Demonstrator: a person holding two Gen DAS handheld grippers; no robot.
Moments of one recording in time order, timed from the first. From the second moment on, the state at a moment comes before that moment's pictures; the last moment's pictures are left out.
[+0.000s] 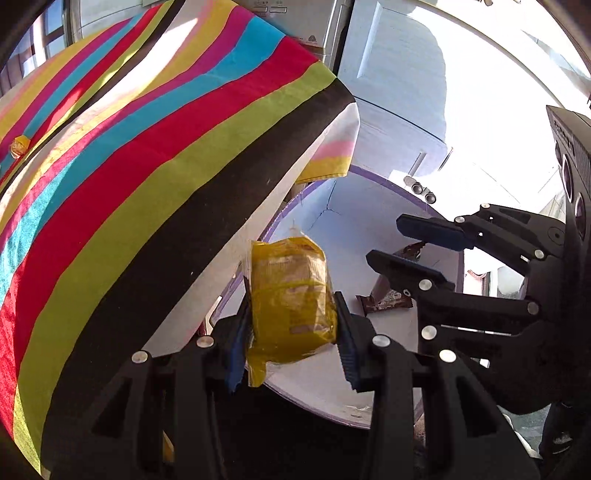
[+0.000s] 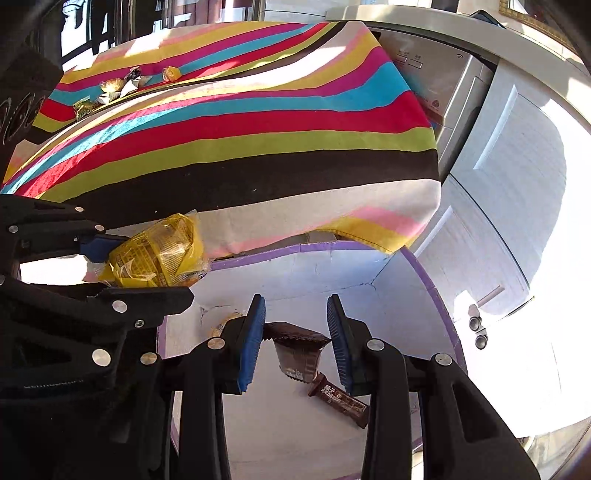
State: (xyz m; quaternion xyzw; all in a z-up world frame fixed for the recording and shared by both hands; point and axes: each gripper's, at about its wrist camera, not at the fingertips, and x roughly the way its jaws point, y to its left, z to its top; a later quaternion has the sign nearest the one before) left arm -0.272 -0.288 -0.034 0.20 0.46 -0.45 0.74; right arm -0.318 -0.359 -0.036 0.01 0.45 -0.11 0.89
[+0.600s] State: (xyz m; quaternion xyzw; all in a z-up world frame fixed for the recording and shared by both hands) left arm -0.242 -0.225 0.012 0.14 0.42 -0.38 0.81; right arm -0.297 -0.330 -0.019 -0.01 0.44 -0.10 0.89
